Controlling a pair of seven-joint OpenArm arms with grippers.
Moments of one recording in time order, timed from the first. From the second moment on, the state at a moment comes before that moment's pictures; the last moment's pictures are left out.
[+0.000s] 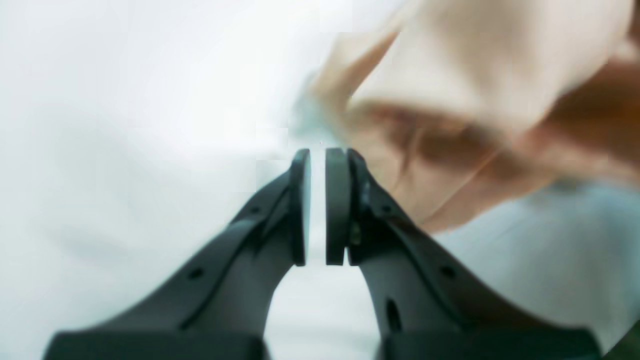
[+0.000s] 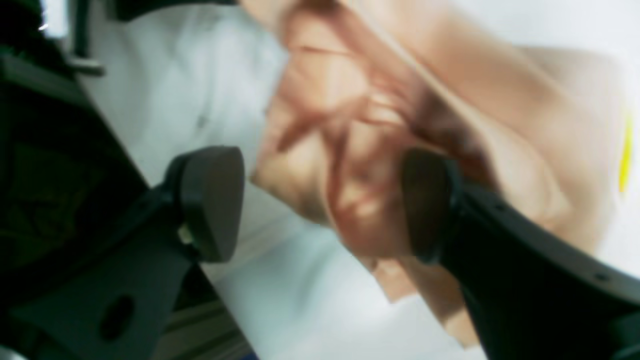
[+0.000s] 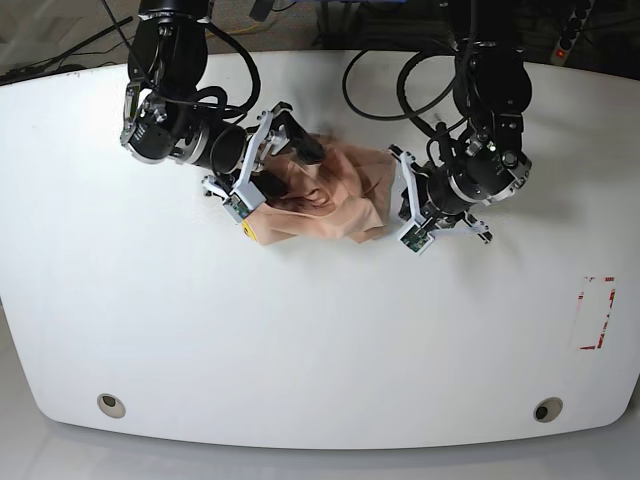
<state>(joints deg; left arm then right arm) 0.5 -2.4 -1.2 108.9 -5.1 -42.8 64.1 -8.3 2.4 8.7 110.0 45.5 40.7 -75.2</state>
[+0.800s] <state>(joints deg) 4.3 -16.2 -12.2 110.5 -5.0 -43.0 63.8 -6.8 6.4 -1.4 110.0 37.9 40.8 -71.9</state>
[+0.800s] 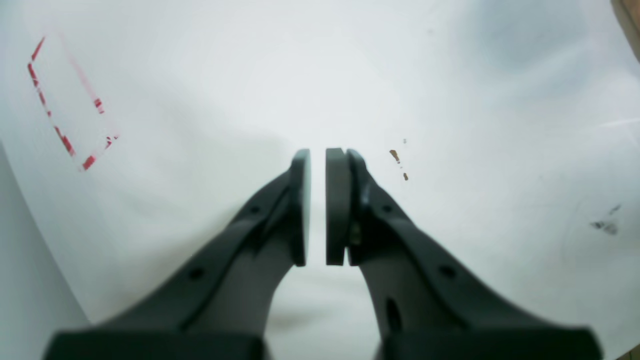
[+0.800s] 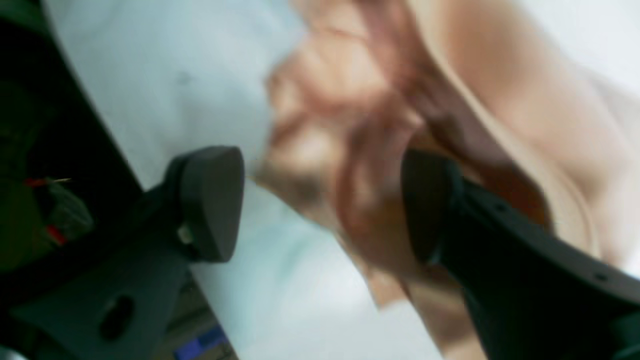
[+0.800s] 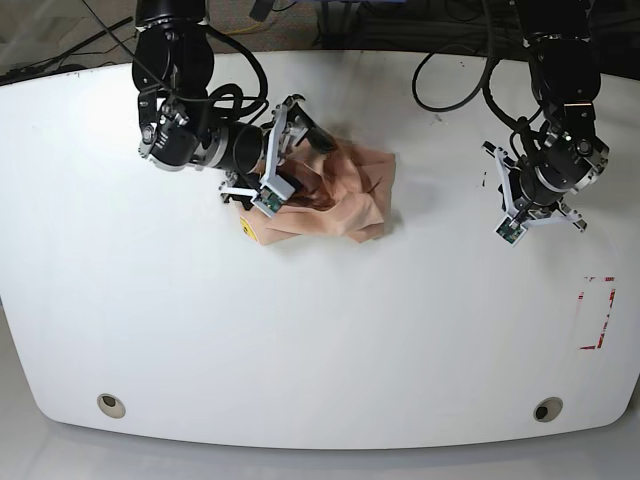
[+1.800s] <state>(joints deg) 4.3 -16.2 -12.3 110.5 -4.9 -43.0 63.6 5.6 -2.3 -21.6 95.3 26.8 40.8 -64.8</state>
